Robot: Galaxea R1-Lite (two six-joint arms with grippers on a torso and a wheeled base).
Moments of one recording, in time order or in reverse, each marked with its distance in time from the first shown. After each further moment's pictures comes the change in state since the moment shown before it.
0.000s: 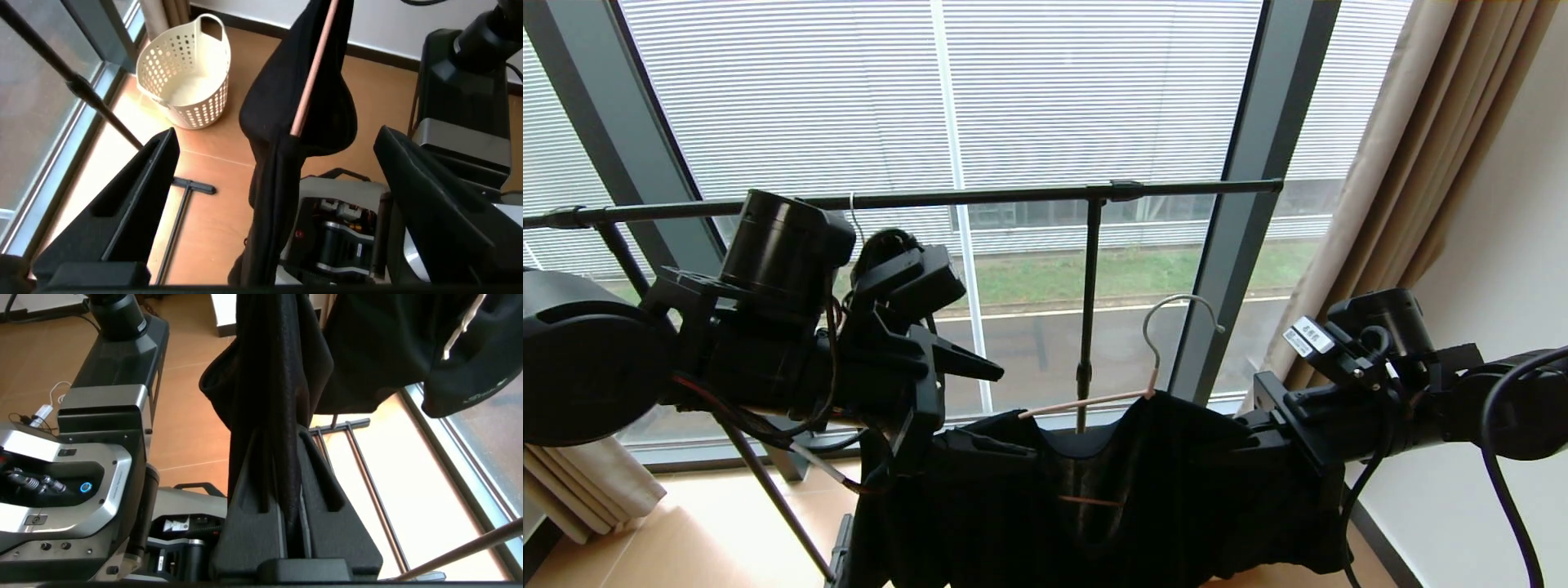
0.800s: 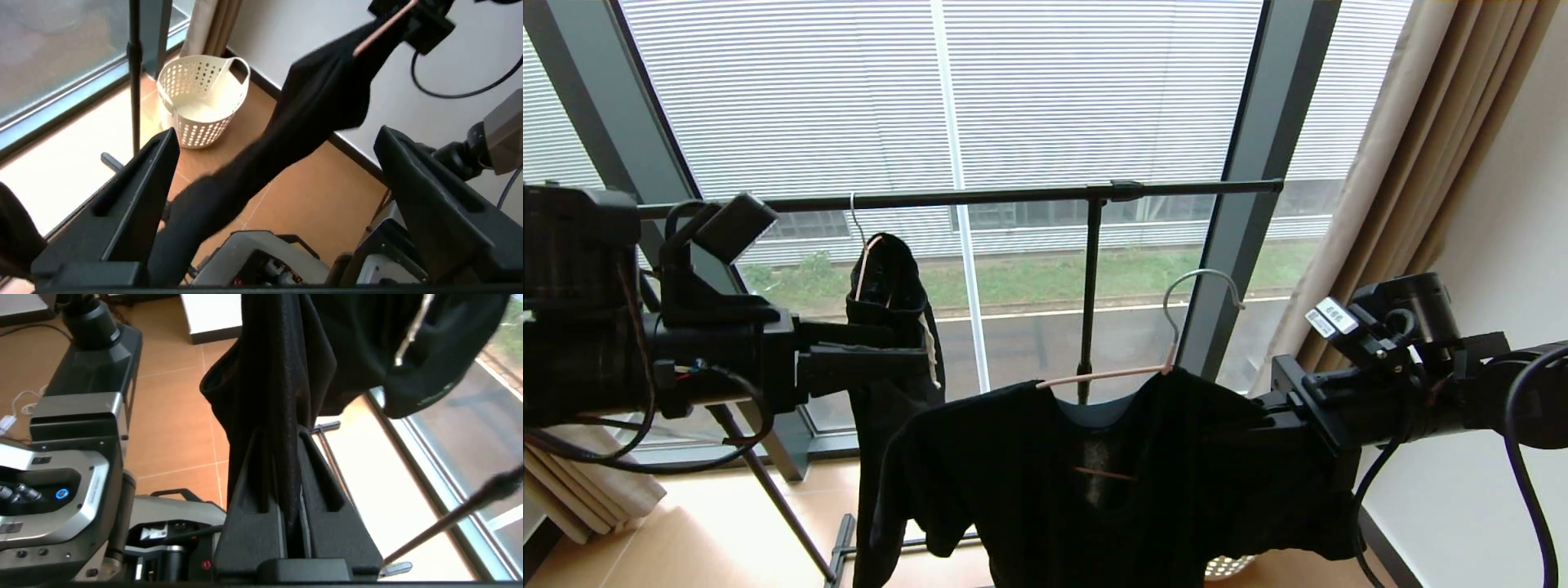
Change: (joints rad) left arm 0.282 -0.183 0.188 -0.263 -0.099 -0.448; right arm -0.041 -0.027 -0.014 0.001 0.001 0.011
